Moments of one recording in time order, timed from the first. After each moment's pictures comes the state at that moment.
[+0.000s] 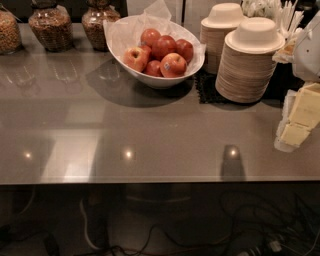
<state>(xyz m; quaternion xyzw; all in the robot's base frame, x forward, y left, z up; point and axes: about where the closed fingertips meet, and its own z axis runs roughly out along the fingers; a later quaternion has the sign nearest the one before) 0.438 -0.217 0.976 -0.60 0.78 -0.03 0.16</state>
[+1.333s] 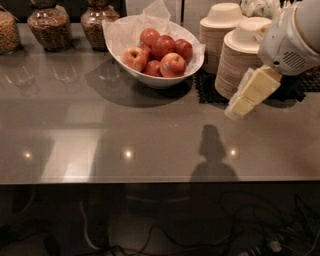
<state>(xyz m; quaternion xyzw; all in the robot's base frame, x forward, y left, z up) 0.512 -0.169 0.982 -0.55 0.77 0.00 0.32</state>
